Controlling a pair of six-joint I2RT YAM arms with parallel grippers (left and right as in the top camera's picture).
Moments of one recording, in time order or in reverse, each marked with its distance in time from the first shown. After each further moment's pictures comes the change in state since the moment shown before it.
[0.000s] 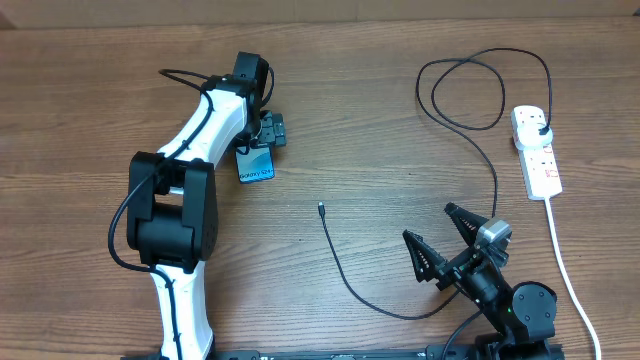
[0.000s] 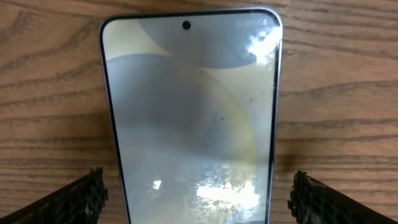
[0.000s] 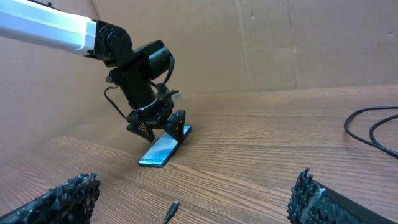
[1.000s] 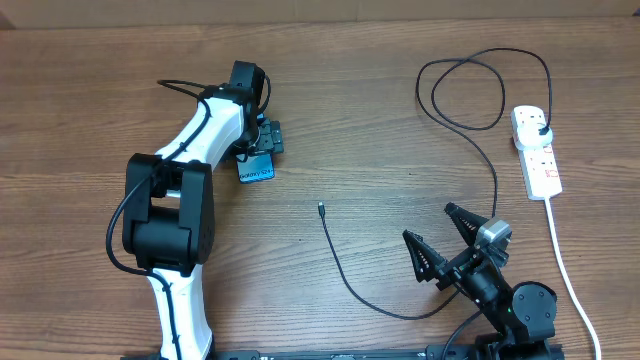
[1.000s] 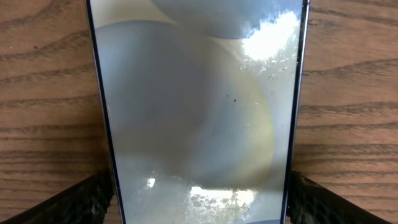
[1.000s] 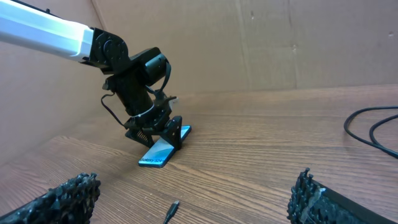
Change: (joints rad) left arm 0.010 -0.023 -0.087 0.060 0.034 0.000; right arm 0.000 0.000 0.000 0.000 0.000 0.000
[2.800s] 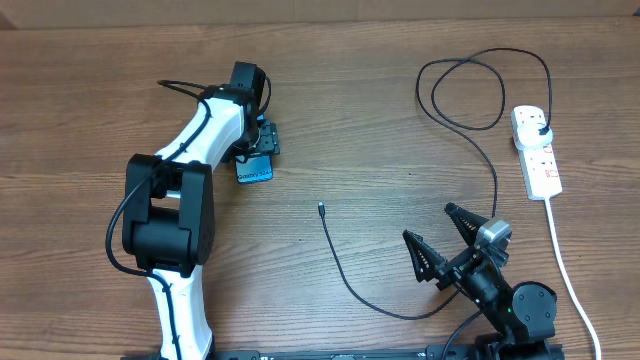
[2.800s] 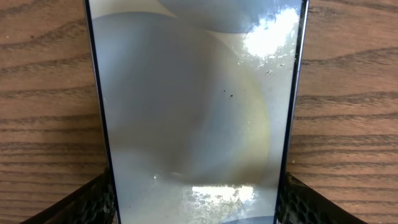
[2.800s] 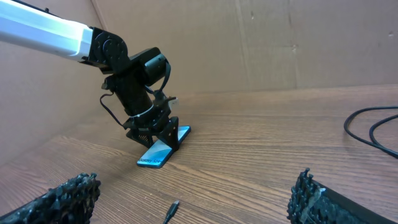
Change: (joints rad) left arm 0.000 -0.003 -0.002 -0.016 0.004 -0.001; right arm 0.000 0.000 0.000 0.000 0.000 0.000
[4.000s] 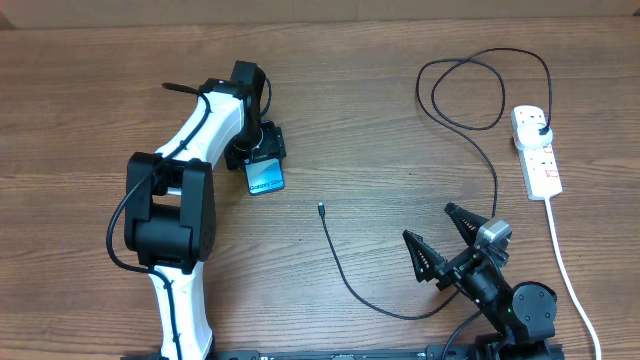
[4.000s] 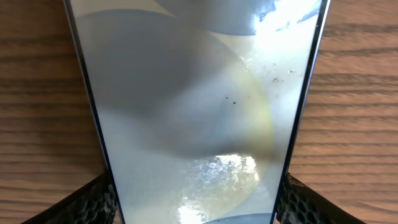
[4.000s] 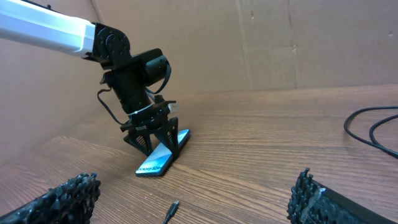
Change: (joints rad) left arm -0.002 0.019 0.068 -0.151 0.167 -0.057; right arm 0.000 0.000 0.000 0.000 0.000 0.000
